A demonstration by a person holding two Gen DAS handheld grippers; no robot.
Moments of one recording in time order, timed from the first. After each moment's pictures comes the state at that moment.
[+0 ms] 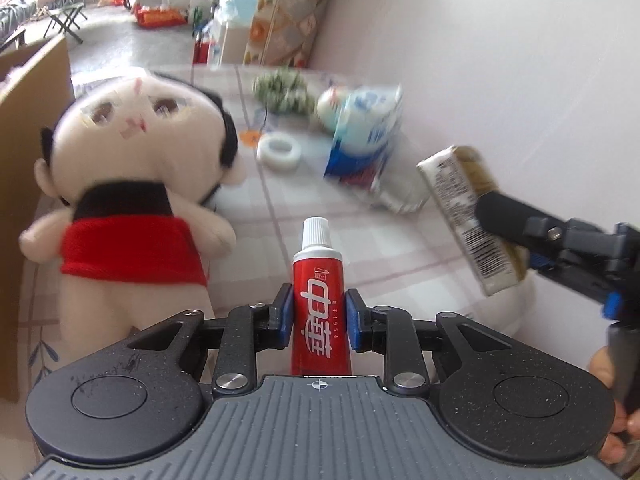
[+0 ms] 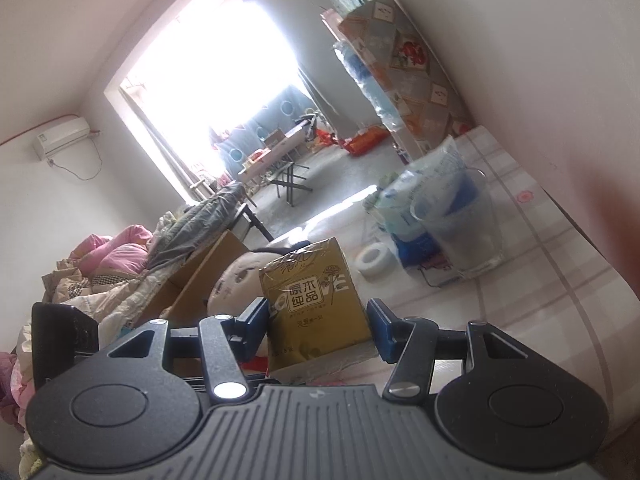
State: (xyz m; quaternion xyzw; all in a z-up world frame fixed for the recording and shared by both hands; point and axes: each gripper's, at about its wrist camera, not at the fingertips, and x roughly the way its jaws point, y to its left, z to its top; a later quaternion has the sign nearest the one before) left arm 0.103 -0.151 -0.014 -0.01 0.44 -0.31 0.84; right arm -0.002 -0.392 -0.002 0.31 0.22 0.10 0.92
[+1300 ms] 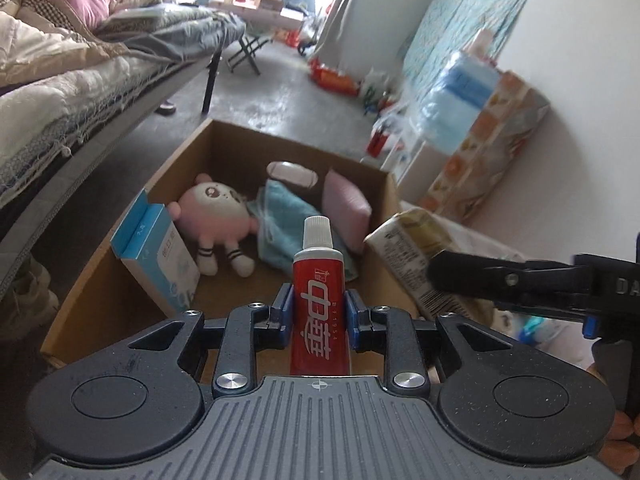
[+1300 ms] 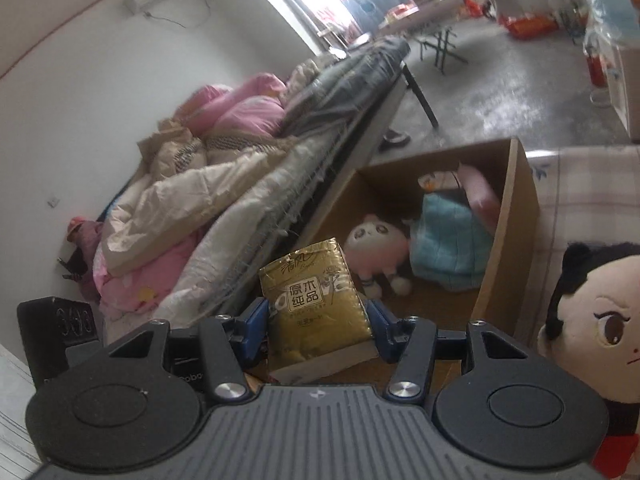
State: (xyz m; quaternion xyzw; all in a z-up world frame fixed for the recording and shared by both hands) left arm 0.177 0.133 0.084 -0.14 0.38 -0.11 0.91; right arm 0.200 -0.109 0.105 0.23 0.39 0.32 0.83
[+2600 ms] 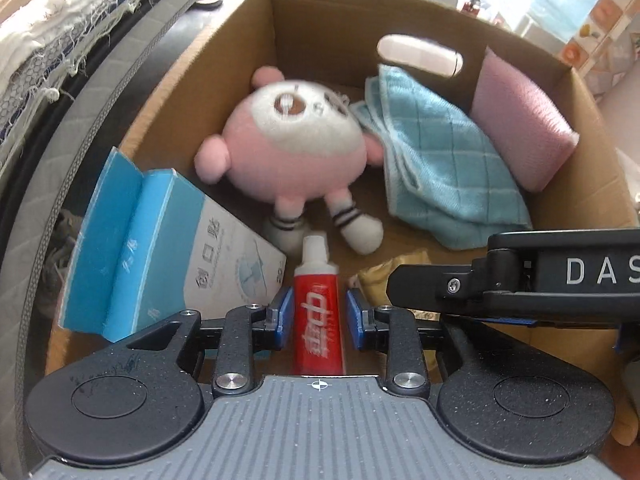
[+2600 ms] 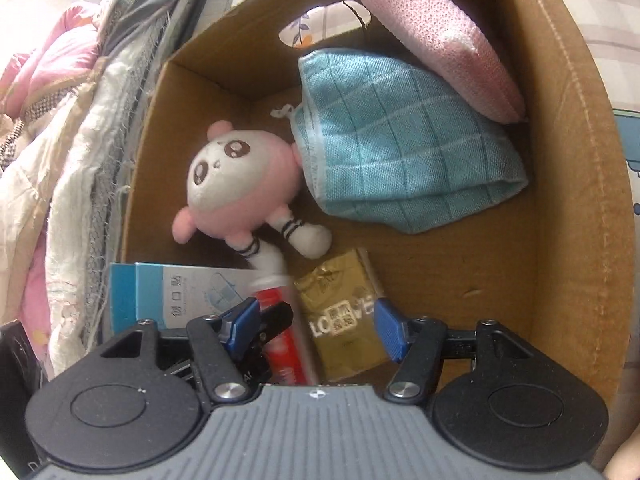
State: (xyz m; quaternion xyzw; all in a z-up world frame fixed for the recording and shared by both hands) left arm 0.308 0.153 -0.009 -0.04 0.57 -0.03 0.82; right arm 0.334 -0.018 -0.009 0.26 0.61 0.16 0.73
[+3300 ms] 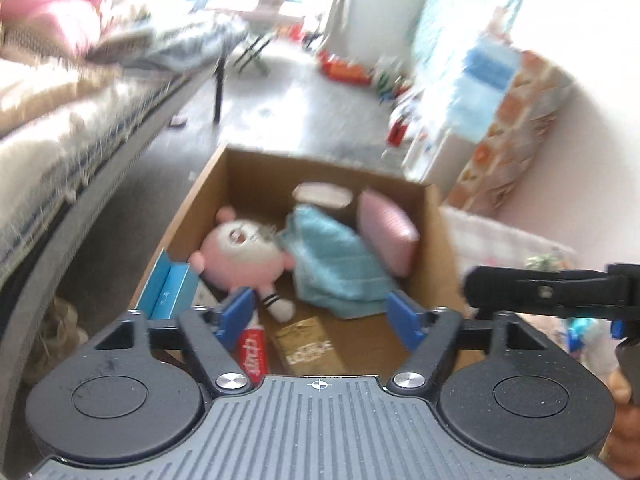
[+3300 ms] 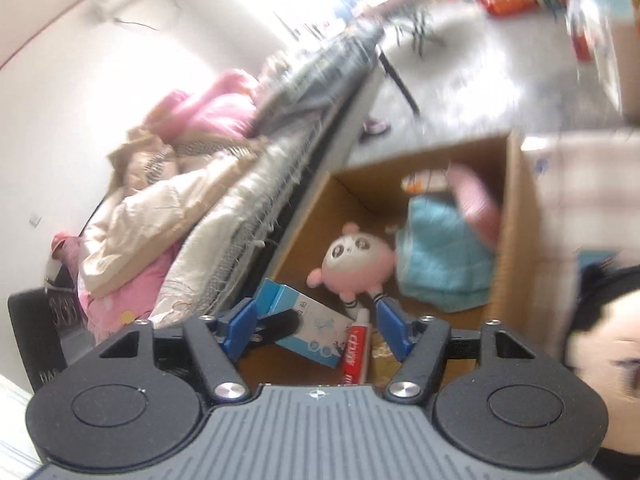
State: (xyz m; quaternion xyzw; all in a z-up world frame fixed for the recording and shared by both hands) left arm 0.228 0.141 0.098 -0.07 0.40 -0.09 0.91; right arm 0.234 -0.106 0.106 0.24 0.39 0.30 0.84
